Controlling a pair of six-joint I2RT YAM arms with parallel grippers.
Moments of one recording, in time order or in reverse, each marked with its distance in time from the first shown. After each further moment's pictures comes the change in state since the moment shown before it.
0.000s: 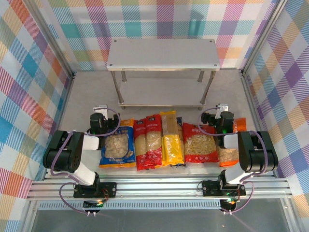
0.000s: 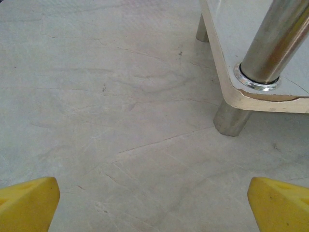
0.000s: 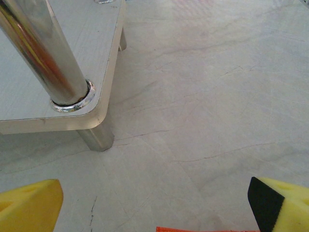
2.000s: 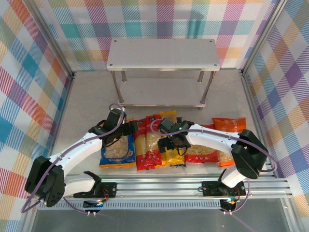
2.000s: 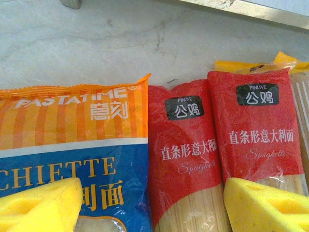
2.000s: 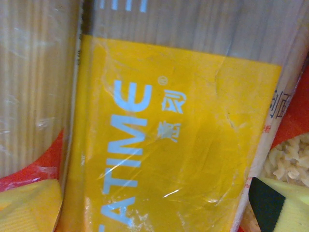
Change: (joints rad) left arm -0.431 -0.369 0.308 -1.101 0.005 -0.470; right arm 0.930 0.026 0.638 -1.533 0.096 0.598
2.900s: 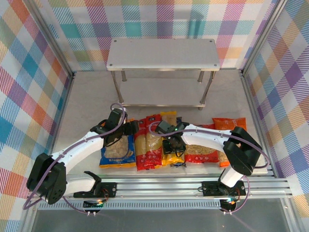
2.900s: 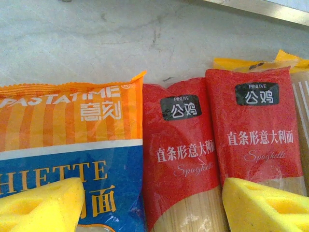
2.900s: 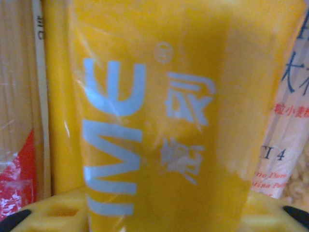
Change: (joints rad) left arm 0.000 0.029 0.000 0.023 0.018 -0.009; right arm 0.022 0.066 0.000 -0.005 -0.041 0.074
